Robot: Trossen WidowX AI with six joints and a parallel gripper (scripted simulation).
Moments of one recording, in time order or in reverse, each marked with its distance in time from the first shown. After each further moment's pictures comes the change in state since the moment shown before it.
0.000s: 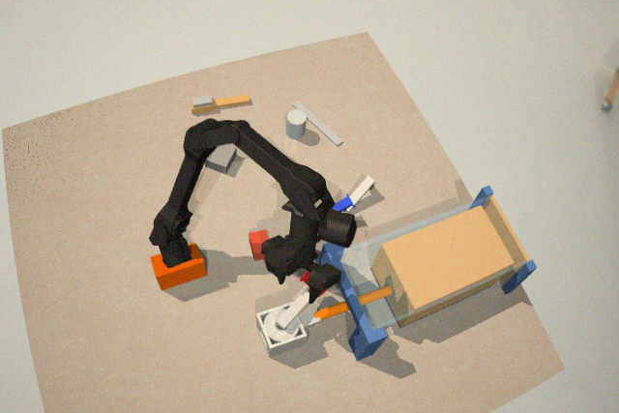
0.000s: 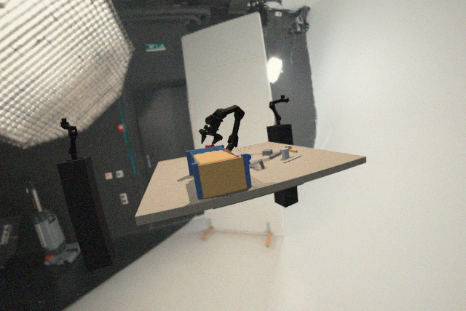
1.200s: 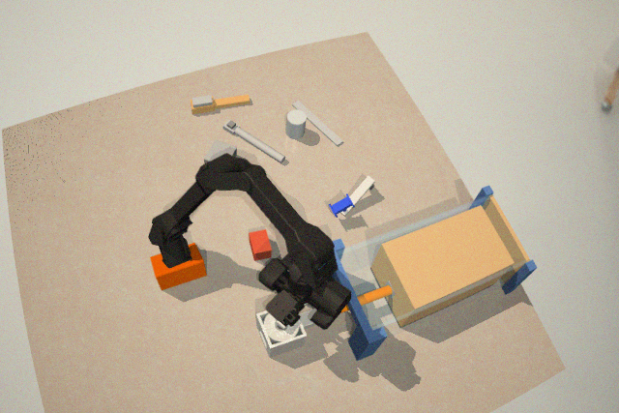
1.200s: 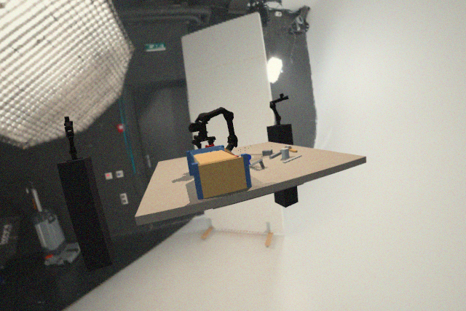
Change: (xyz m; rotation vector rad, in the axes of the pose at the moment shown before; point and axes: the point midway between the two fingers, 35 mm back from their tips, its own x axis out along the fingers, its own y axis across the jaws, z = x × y) arm 0.052 0.008 -0.002 -0.143 0.452 -0.342
